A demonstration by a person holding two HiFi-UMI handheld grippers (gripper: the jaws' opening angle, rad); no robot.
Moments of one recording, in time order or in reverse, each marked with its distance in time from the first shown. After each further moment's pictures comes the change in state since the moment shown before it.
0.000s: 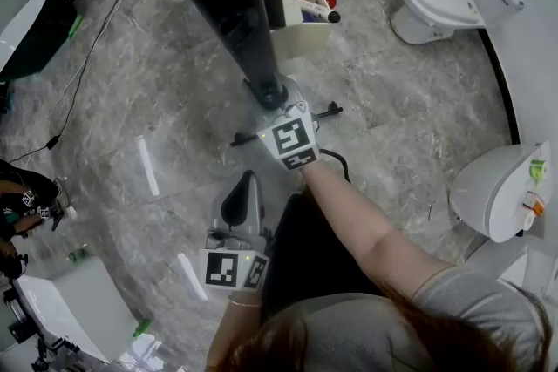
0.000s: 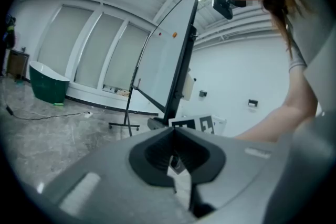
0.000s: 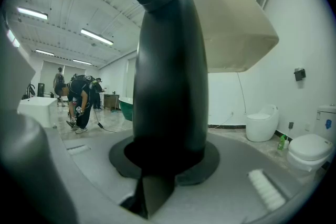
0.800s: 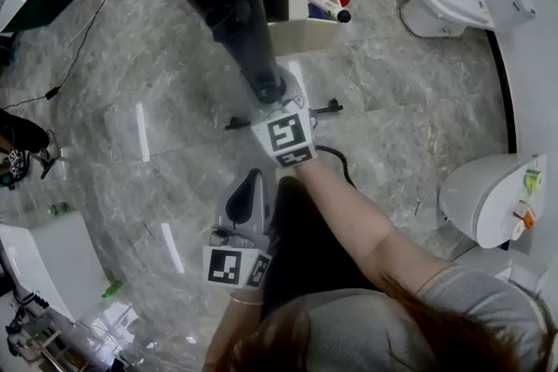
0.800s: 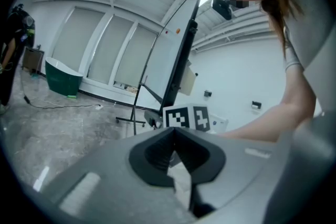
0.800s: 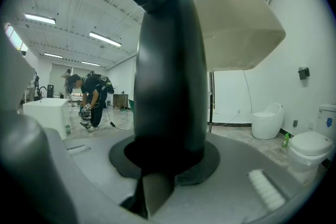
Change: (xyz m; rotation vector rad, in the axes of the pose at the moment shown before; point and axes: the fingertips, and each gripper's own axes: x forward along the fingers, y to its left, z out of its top) left arm -0.075 -0.071 -0.054 -0.068 -0.003 0.091; right arm -0.084 0.060 -0.014 -0.008 0.009 0.075
